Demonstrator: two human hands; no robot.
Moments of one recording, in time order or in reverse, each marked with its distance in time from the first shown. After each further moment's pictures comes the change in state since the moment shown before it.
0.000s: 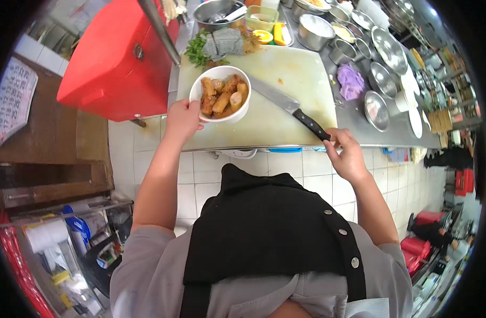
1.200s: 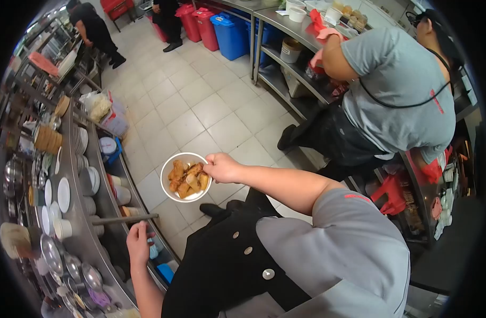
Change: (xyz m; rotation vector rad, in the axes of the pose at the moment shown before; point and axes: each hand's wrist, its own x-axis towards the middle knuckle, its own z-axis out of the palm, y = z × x) left_hand -0.422 0.056 0.542 0.751 -1.495 0.537; right_hand -0.633 0.113 -0.142 0.712 1.116 1.323
